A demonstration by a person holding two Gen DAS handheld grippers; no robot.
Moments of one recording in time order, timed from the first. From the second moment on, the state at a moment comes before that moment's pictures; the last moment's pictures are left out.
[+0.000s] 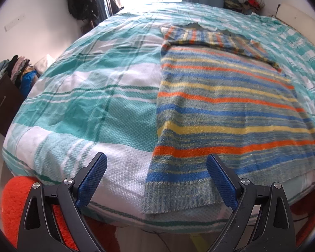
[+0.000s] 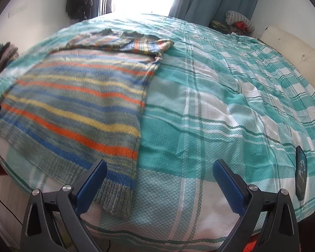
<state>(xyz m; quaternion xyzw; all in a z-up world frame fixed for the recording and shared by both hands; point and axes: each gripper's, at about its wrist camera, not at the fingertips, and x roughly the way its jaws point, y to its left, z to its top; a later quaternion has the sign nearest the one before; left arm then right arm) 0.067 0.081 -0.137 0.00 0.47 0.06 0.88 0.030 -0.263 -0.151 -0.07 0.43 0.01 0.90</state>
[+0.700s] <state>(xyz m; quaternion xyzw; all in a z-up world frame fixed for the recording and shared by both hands) 0.072 0.077 -0.147 -0.05 0.57 -0.07 0.82 0.052 -0.282 -0.181 0.18 0.61 0.18 0.75</state>
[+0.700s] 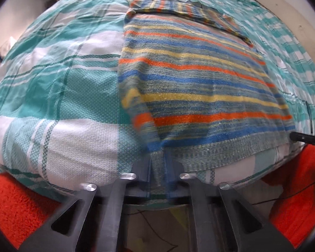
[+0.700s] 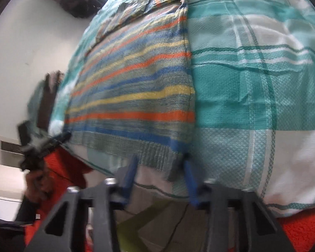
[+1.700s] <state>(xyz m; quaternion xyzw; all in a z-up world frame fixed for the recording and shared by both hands) 0.447 0.091 -0.116 -0.09 0.47 -0.04 0.88 0.410 -0.290 -0.135 0.17 0.45 0.12 0.87</state>
